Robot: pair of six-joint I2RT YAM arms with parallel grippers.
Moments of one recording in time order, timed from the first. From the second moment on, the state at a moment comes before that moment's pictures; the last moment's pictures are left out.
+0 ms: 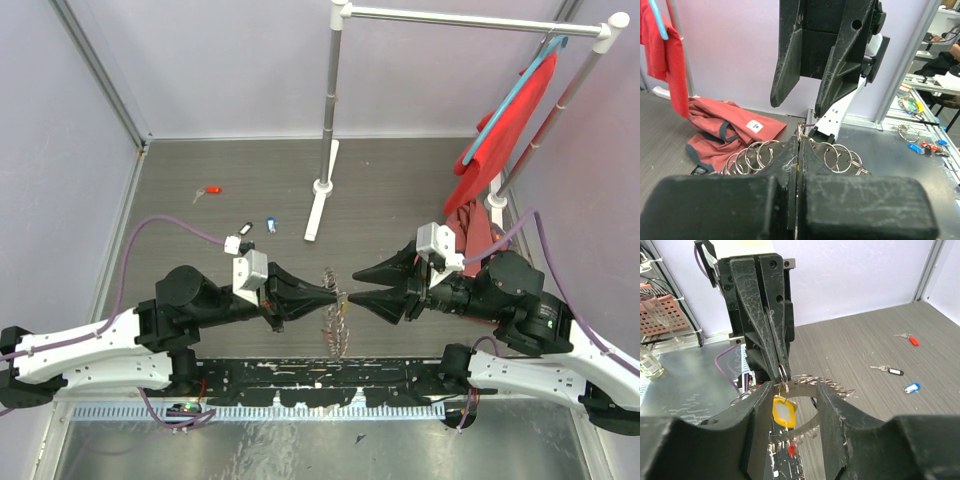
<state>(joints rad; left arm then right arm) -1.33 0.80 0.83 0.20 0.11 -0.15 1.14 0.64 1.07 -0.37 -0.20 0.11</state>
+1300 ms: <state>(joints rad) -1.33 0.80 0.81 0.34 0.15 -0.19 1.14 0.69 1.05 -0.22 -0.34 0.09</state>
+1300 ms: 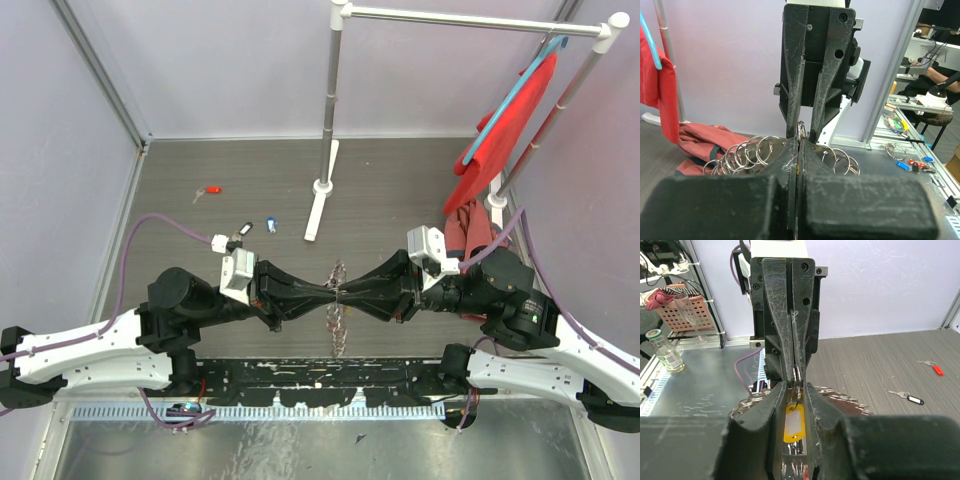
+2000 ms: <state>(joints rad) -1.33 0.80 0.81 0.33 0.17 -0.18 1.14 0.71 1.10 -0.29 -0.35 0.07</state>
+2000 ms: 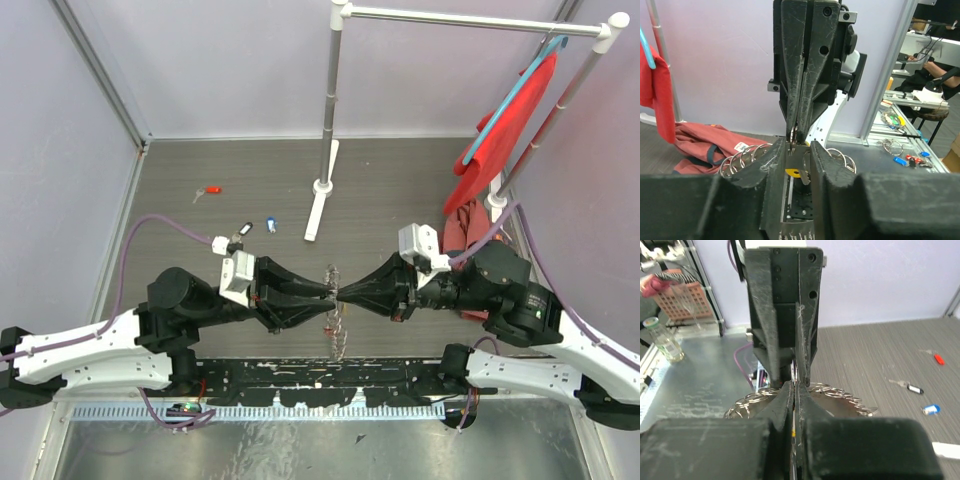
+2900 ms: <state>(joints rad) -1.33 0.97 1.13 -0.34 0.09 0.11 1.14 1.11 1.63 -1.14 -0.16 -0.10</state>
